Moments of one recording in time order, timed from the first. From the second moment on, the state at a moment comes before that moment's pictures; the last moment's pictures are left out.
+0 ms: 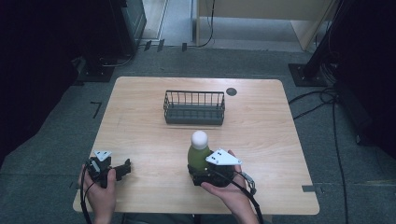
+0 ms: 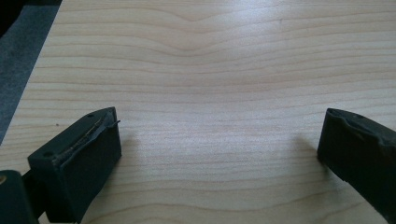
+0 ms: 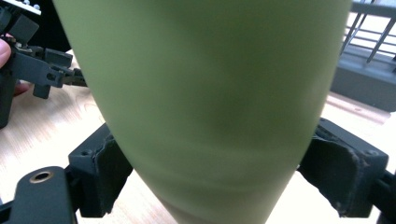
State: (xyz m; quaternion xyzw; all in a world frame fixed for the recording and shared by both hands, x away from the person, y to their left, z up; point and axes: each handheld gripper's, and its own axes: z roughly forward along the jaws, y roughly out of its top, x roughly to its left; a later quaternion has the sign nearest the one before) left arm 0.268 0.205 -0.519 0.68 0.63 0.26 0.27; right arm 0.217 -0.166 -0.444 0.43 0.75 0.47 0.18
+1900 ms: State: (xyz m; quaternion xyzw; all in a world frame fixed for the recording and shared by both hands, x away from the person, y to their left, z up) left arm 0.268 0.205 -0.519 0.68 0.63 0.26 0.27; right arm 0.265 -0.165 -0.406 0.42 0.74 0.47 0.23
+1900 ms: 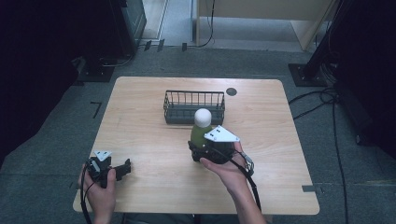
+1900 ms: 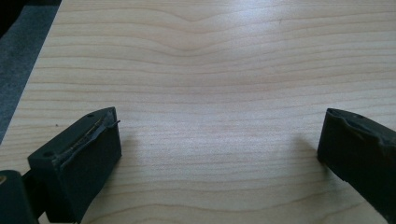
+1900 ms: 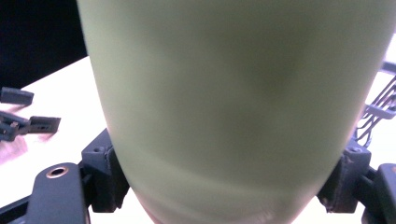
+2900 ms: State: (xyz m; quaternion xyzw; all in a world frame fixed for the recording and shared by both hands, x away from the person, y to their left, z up) left arm 0.268 0.205 -0.519 0.68 0.63 0.26 0.27; right arm 0.317 -0.179 -0.357 0.43 0.72 0.47 0.28
